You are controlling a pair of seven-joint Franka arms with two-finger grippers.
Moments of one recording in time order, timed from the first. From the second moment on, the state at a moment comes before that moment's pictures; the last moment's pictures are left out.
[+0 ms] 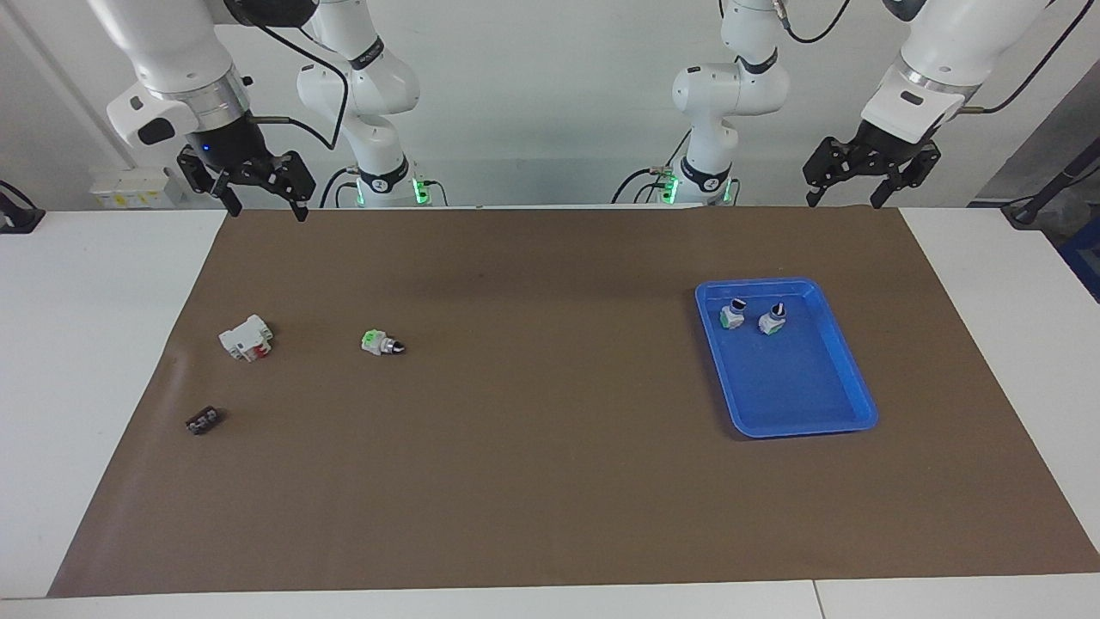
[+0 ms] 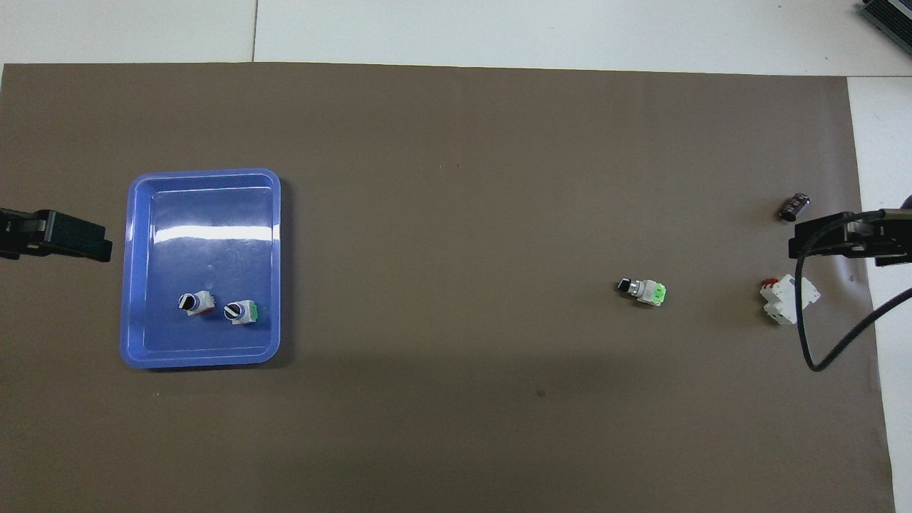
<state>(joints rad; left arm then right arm) -0.06 -0.04 -0.03 -1.51 -0.02 1.44 0.01 0.01 -0.08 0.00 -1.62 -0.01 1.54 0.12</state>
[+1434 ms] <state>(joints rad) -0.06 -0.04 -0.03 -1.51 -0.02 1.44 0.01 -0.01 0.14 0.00 -2.19 0.49 2.31 1.38</state>
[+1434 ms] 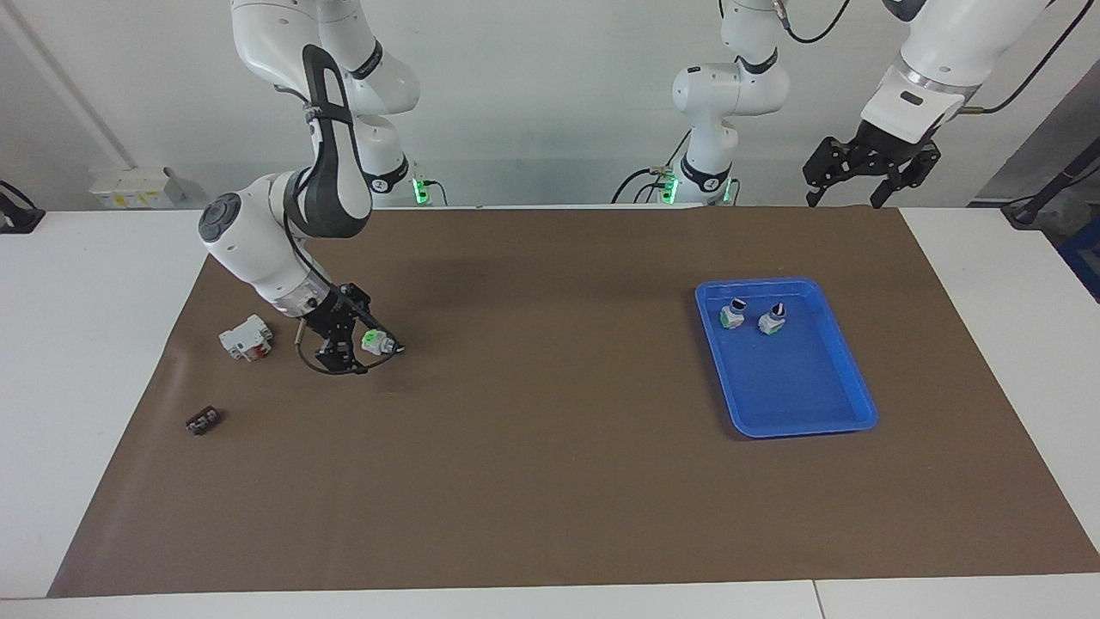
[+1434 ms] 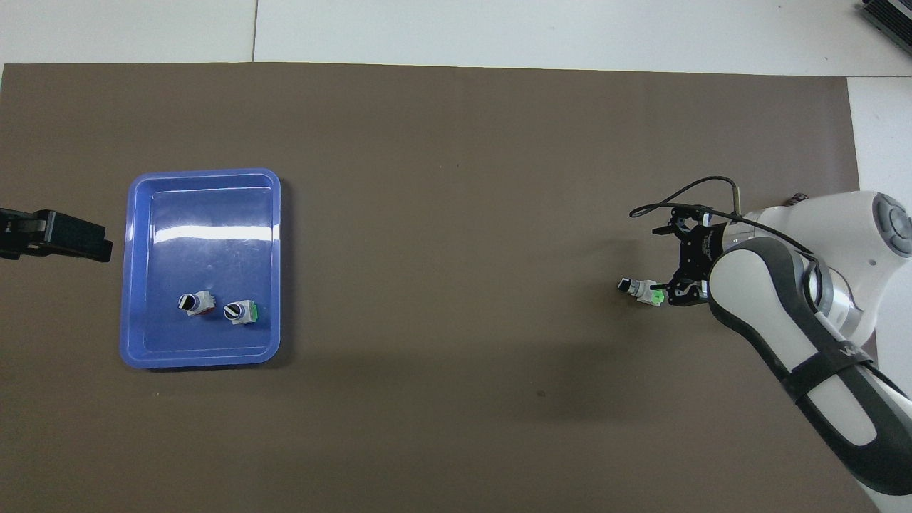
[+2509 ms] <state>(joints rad) -0.06 -0.04 -0.03 -1.52 -0.02 1.44 0.01 -0.01 0.12 0.01 -2.34 0.57 2.39 1.16</state>
